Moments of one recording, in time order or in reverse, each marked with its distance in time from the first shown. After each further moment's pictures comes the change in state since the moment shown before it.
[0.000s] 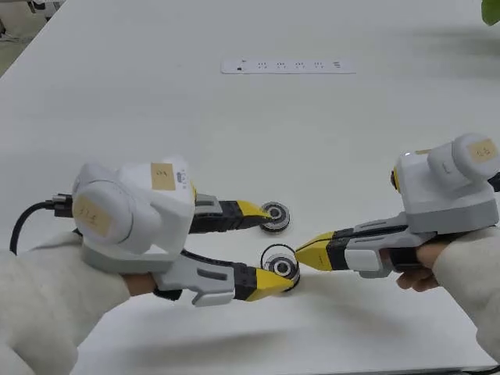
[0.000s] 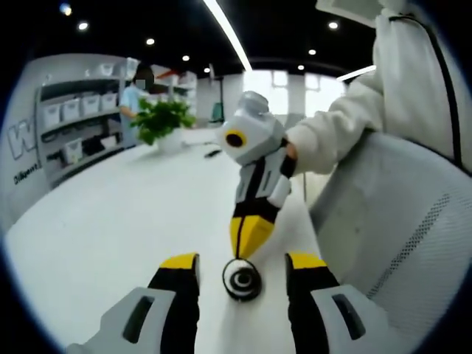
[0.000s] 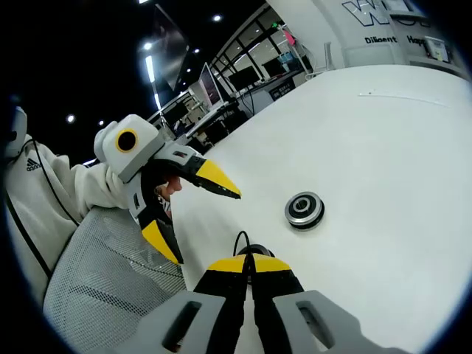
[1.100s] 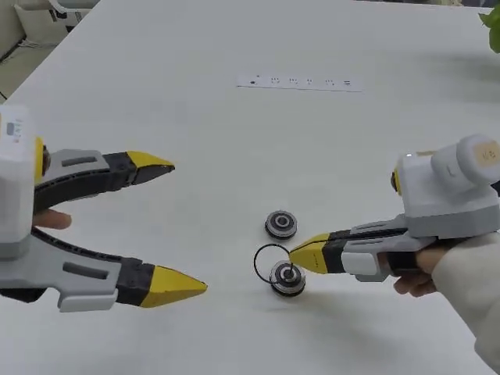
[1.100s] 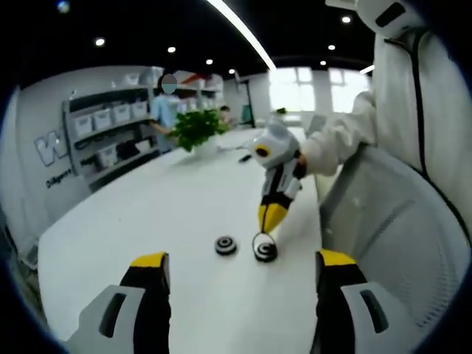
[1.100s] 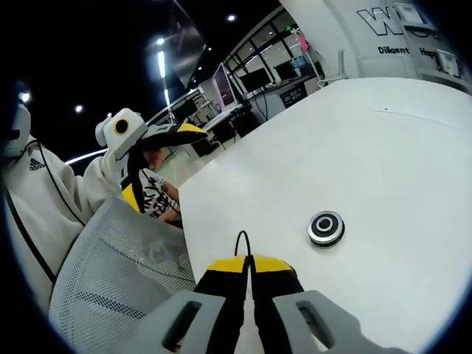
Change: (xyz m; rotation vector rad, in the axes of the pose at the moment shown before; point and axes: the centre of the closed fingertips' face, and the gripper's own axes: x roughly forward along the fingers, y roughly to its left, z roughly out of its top) left arm -0.116 0.004 0.011 0.014 0.024 0.214; right arm 0.004 0.027 0.017 -0.068 -0.006 0.028
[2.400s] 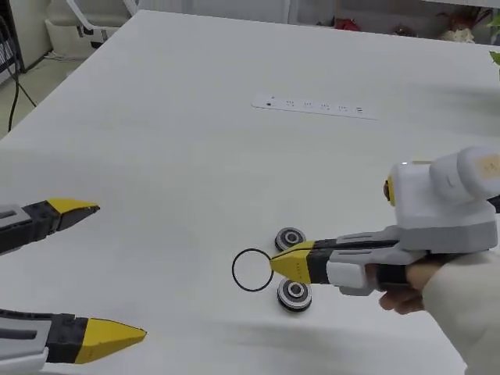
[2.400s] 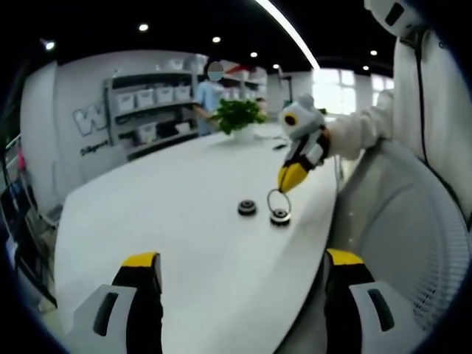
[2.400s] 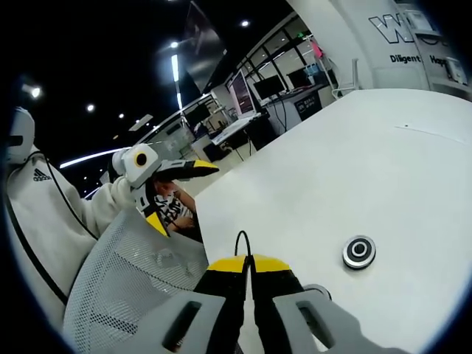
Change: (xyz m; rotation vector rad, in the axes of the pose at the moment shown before) left arm -0.053 0.000 -0.053 -0.141 0.033 0.206; right arm 0.015 0.040 0.024 -0.036 -0.038 0.061
